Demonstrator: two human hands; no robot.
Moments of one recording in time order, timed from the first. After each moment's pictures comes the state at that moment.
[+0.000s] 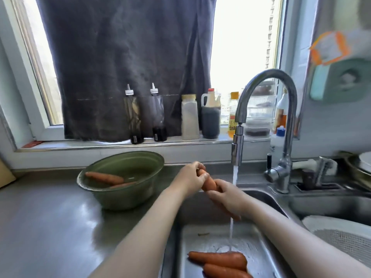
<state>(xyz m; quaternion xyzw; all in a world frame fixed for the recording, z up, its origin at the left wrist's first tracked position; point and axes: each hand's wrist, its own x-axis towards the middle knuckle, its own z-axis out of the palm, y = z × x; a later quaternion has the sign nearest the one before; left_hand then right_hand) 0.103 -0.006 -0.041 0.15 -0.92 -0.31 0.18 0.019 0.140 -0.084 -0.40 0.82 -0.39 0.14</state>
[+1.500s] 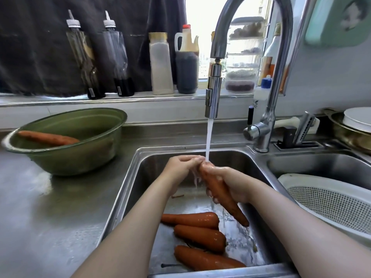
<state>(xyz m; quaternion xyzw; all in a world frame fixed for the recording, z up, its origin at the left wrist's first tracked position) 0.066 0.034 -0.153 0.17 -0.72 -0.66 0.13 -0.024 0.195 -0.166 -0.22 0.64 -0.57 0.47</state>
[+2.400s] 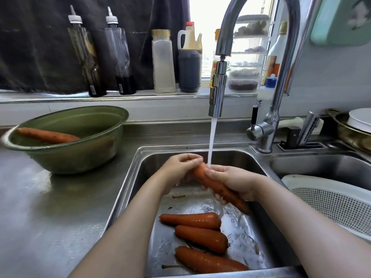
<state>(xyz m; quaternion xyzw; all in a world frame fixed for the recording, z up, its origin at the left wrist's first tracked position) 0.068 0.014 -0.155 0.13 -0.75 -0.65 0.07 -0.023 0.200 -0.151 -0.30 0.68 -0.50 0.44</state>
